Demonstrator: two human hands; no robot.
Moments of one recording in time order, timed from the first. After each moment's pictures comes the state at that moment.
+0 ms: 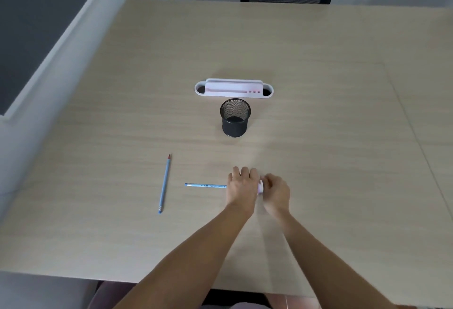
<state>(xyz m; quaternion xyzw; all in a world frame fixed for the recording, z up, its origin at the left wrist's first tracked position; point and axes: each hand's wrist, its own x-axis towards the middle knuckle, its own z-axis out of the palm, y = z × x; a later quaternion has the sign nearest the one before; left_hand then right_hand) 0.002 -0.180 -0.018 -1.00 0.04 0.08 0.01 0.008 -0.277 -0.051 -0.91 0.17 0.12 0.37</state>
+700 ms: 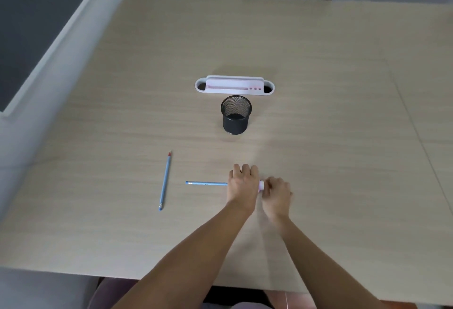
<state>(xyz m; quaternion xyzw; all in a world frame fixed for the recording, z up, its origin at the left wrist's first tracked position) 0.000 -0.180 -0.014 -1.00 0.03 0.07 0.02 -0.010 -0.275 -0.060 -0.93 0.19 0.09 0.31</state>
